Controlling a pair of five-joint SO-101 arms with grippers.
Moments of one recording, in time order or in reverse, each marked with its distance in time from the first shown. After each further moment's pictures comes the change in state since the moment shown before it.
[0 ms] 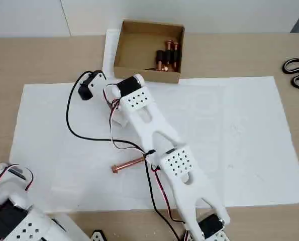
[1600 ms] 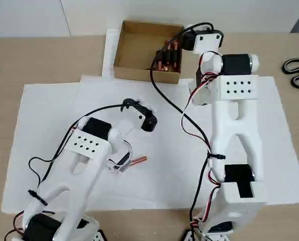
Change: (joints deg) left arm 71.9 52.6 -17.5 2.5 -31.8; right arm 29.2 -53.3 43.1 5.1 -17.5
